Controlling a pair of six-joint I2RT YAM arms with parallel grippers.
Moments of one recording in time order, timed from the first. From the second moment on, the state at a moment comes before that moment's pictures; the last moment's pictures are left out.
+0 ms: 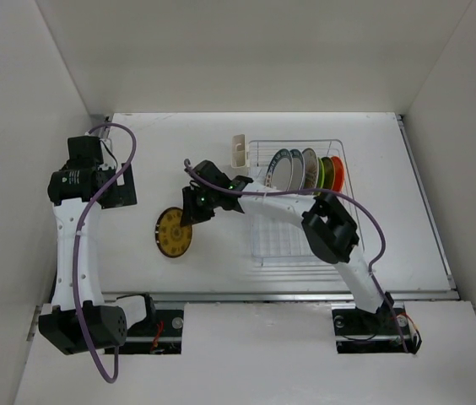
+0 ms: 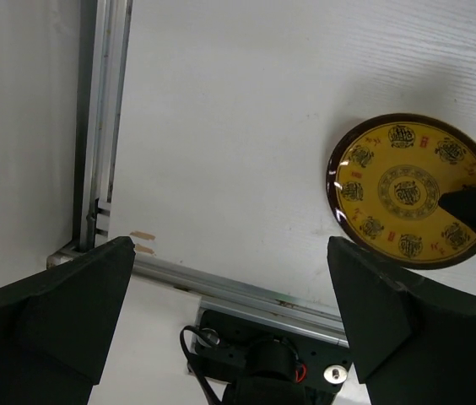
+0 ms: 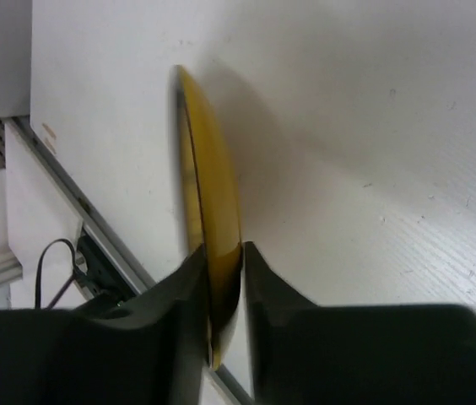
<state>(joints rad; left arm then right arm) 0.15 1.17 1.38 -1.19 -0.15 0.00 0.95 2.25 1.86 -0.38 -0.30 0.70</state>
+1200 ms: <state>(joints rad) 0.02 1.25 1.37 -1.35 0.61 0.43 0.66 1.79 1.74 -0.94 0.54 0.74</state>
